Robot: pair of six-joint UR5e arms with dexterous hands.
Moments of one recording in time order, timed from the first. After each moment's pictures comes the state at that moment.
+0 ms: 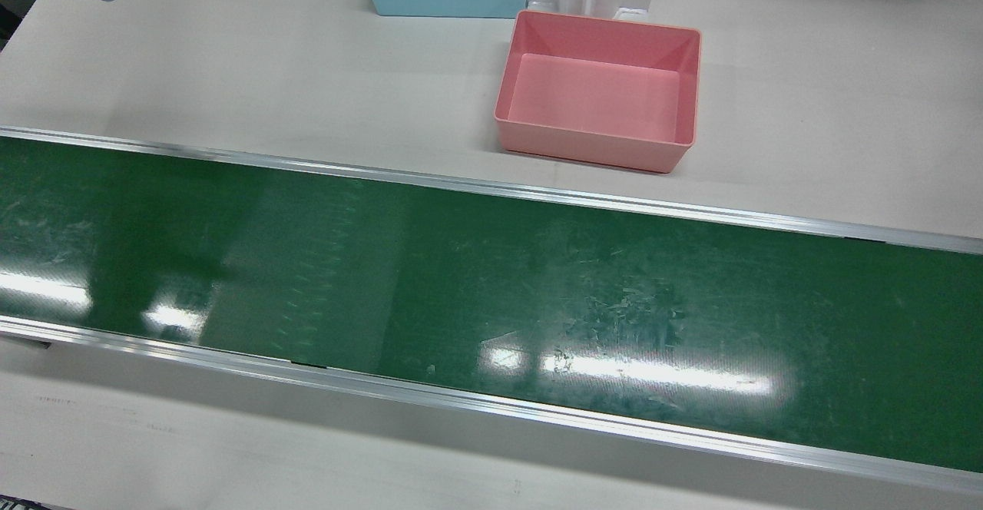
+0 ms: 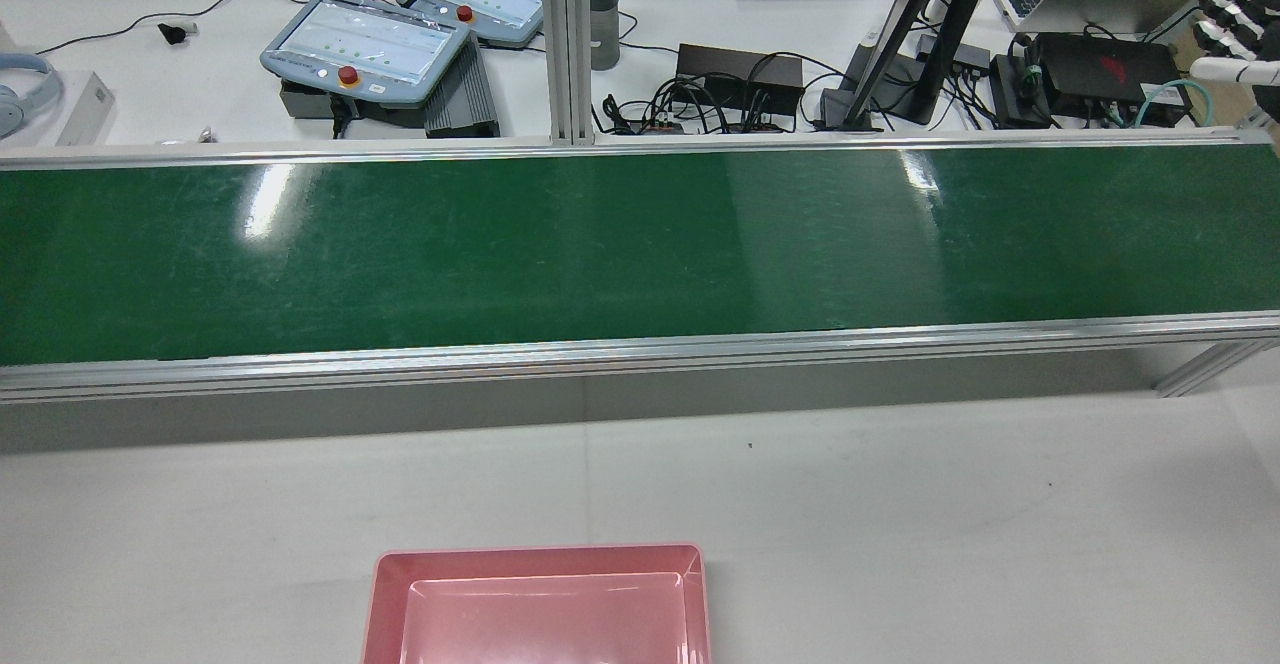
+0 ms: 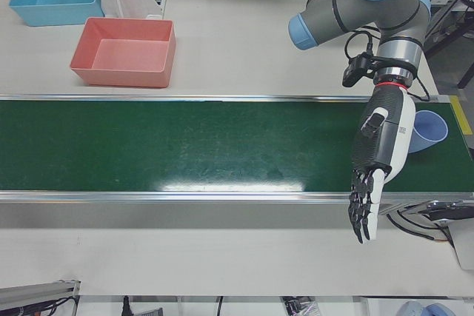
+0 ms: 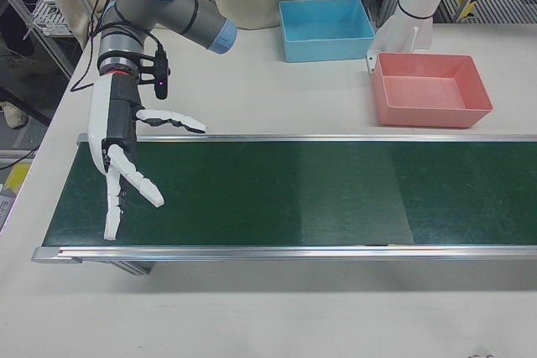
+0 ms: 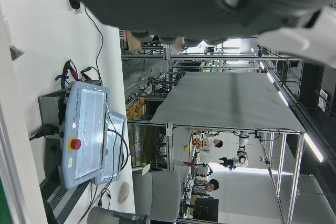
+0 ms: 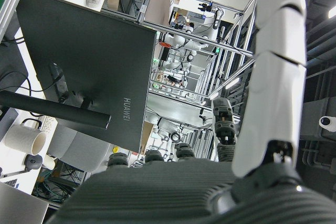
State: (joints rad) left arm -1.45 -1.85 -1.63 0.27 1.81 -0.01; right arm 1.39 -1.50 1.80 -3.31 -1.51 -0.28
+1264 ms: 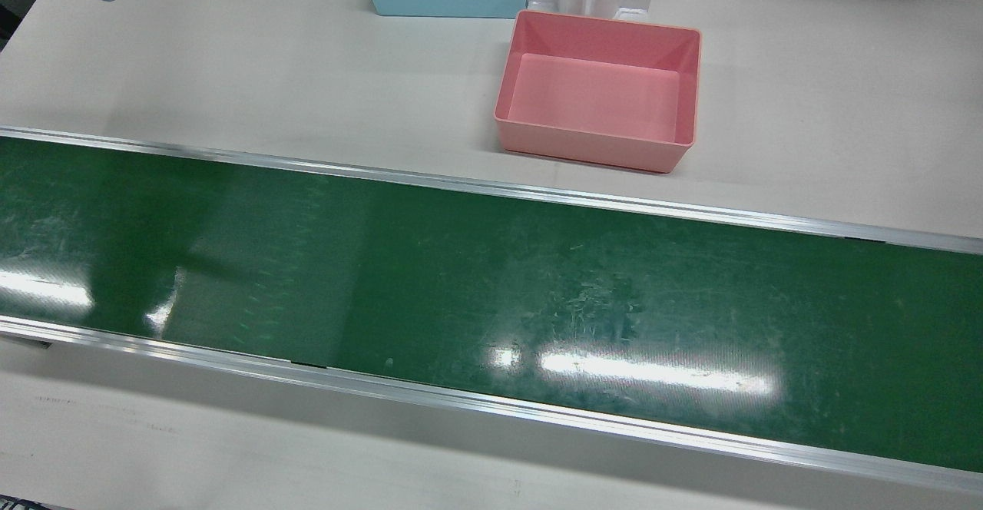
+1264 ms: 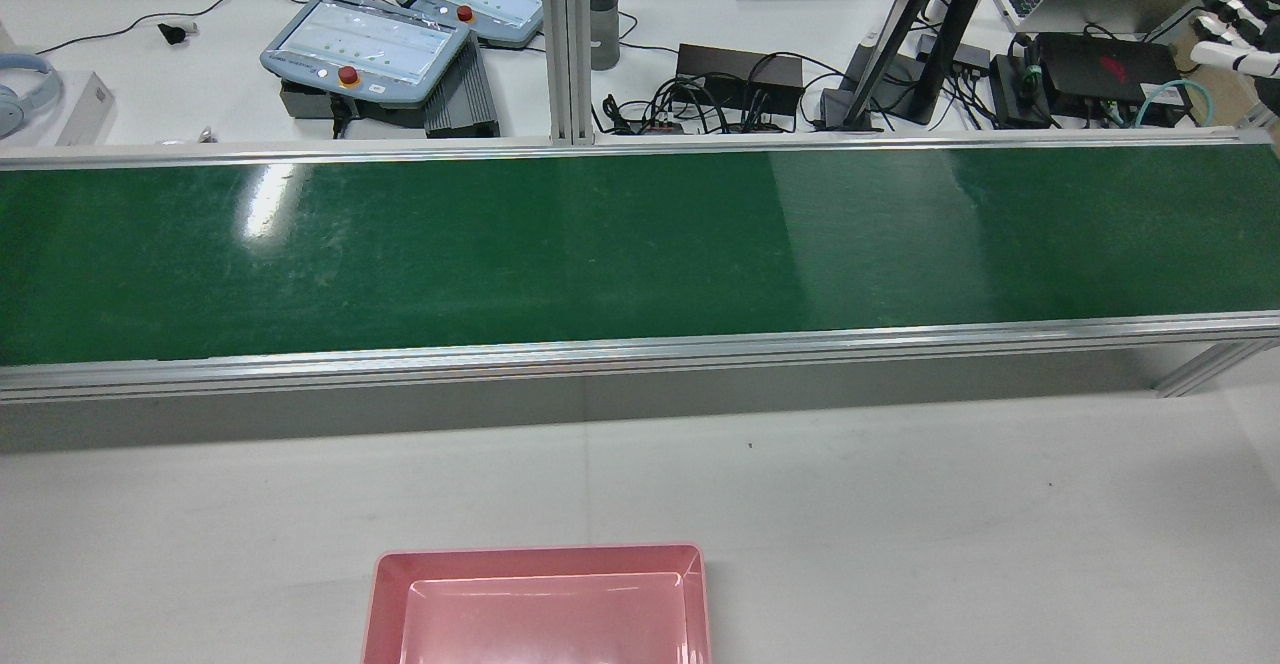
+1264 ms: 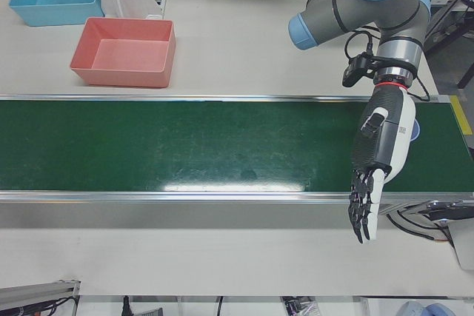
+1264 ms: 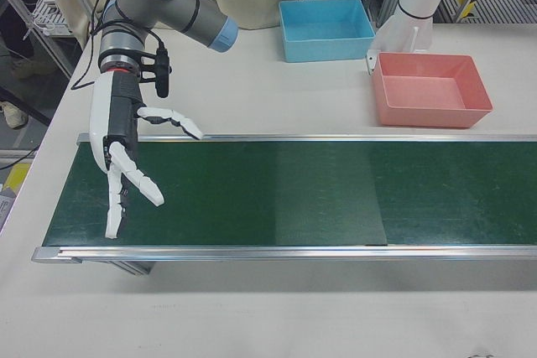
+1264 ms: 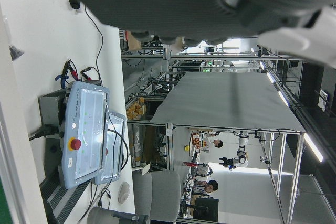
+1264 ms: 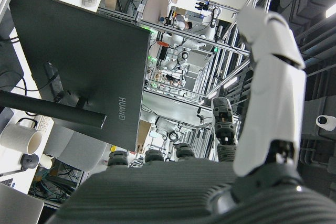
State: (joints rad) left arm -1.45 -1.85 -1.63 0.27 1.81 -0.01; right arm 1.40 -1.50 1.82 -3.32 -1.51 -0.28
